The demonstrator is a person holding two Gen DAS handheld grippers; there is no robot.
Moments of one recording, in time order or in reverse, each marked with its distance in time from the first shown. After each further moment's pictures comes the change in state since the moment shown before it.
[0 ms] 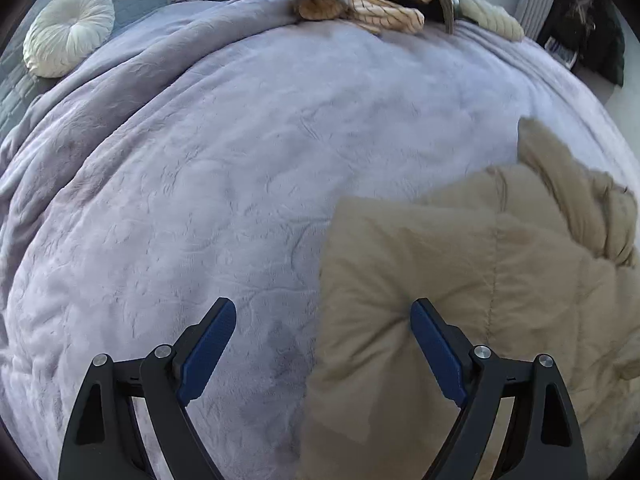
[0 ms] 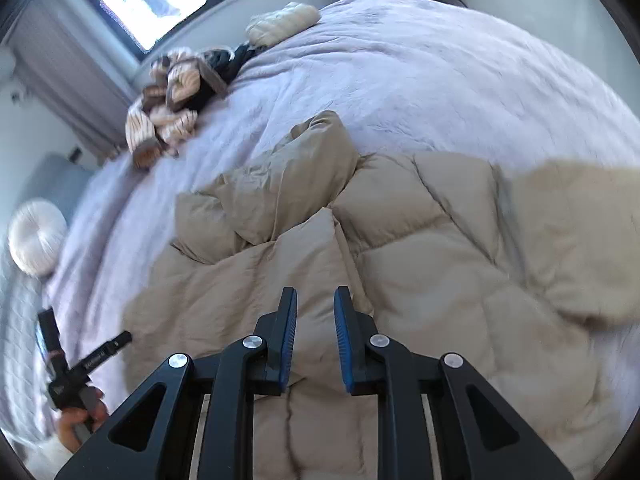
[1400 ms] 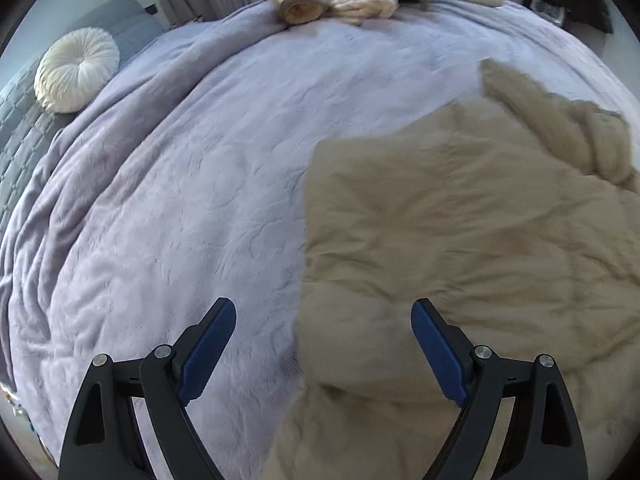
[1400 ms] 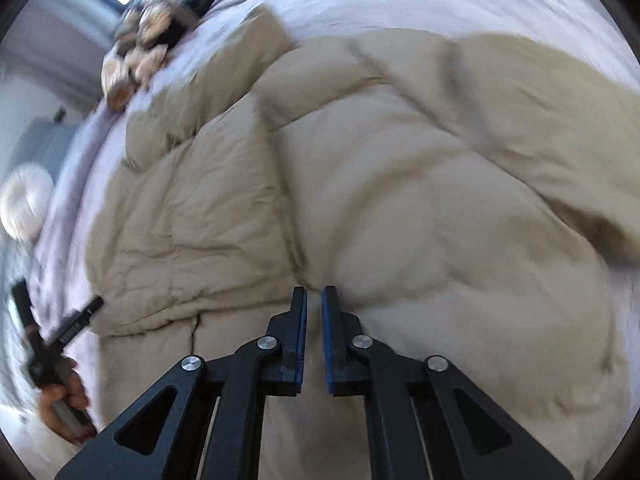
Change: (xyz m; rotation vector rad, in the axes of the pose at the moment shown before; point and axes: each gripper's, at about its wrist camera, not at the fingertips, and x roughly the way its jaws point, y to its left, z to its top) left arm -0.048 -0.035 -0.052 0.137 -0.016 0.118; right arm 0.021 -0.076 -0.062 0.113 0.187 0.125
